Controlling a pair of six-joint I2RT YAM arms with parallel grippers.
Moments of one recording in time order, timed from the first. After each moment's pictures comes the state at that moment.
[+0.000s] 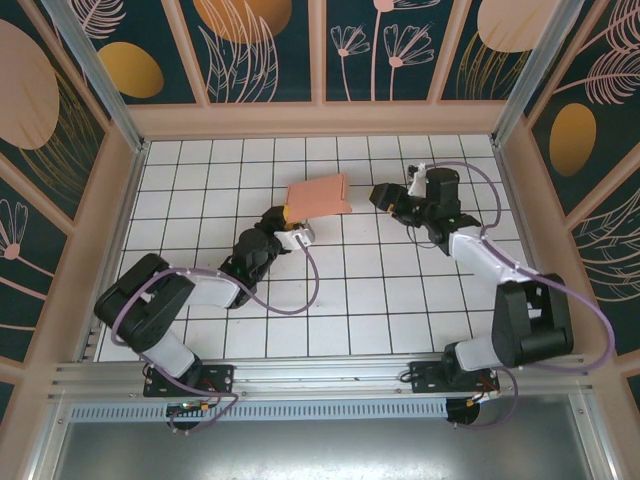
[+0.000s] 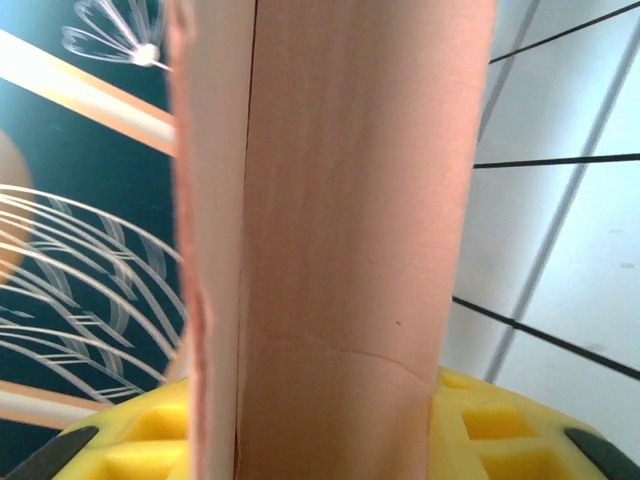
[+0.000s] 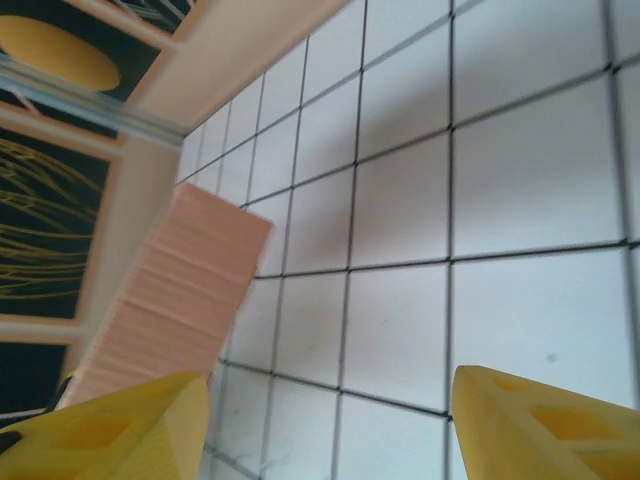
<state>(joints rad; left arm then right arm) -0.66 1.59 0.51 0.90 -0.21 0.94 0.24 1.37 0.86 -0.01 -0.50 0.65</state>
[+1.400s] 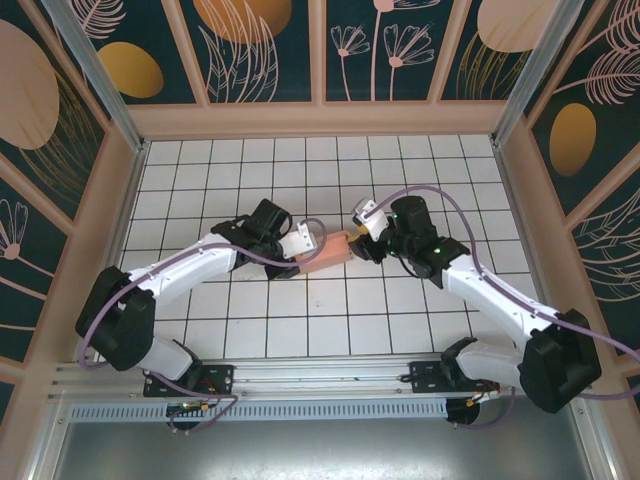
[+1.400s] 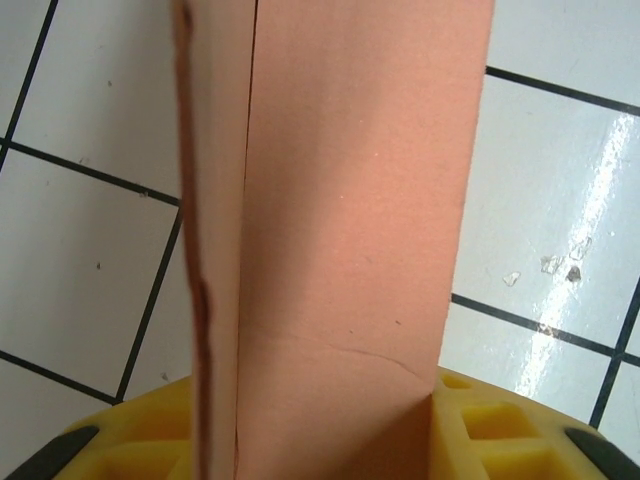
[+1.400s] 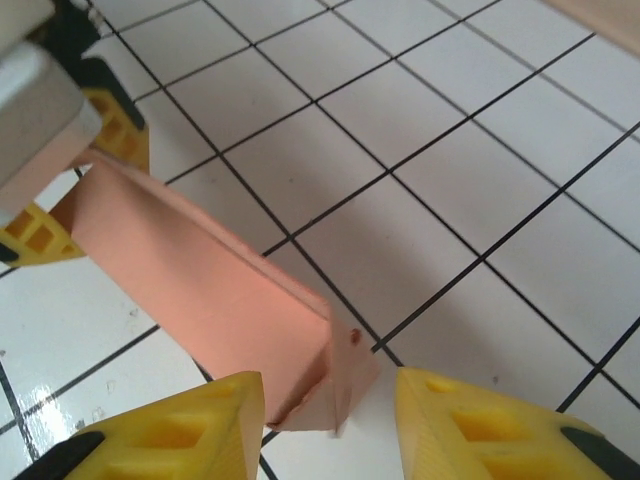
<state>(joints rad) -0.65 1.51 1.01 -0.58 0.20 0.53 0.57 1.20 0.79 -0.22 -0.29 -0.28</state>
